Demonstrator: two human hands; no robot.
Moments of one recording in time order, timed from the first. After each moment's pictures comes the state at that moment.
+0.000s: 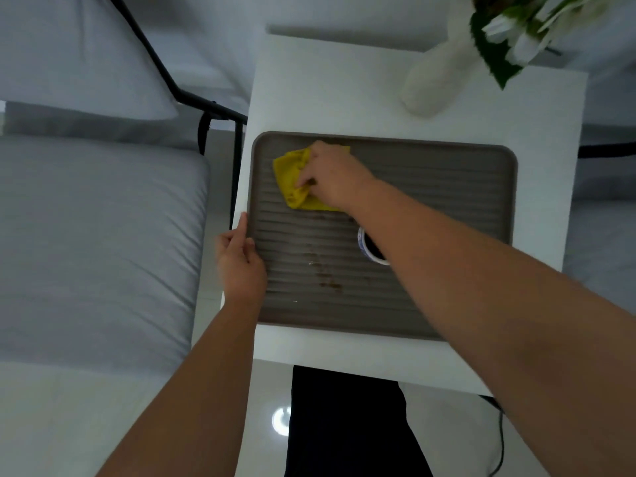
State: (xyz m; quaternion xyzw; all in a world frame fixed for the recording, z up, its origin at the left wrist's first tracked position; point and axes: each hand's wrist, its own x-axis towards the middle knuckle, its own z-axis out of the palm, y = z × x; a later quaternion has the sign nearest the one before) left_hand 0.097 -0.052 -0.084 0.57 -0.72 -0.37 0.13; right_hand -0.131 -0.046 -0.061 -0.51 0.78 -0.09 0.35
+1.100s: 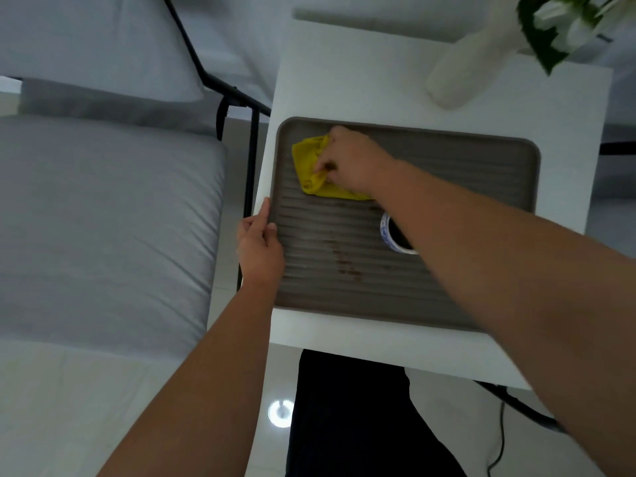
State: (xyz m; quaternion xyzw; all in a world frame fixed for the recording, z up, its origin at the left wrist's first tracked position) left_hand 0.104 -0.059 -0.089 0.57 -0.68 -0.44 0.12; right_hand -0.124 -0.052 -0.042 -0.55 0.76 -0.05 0.34
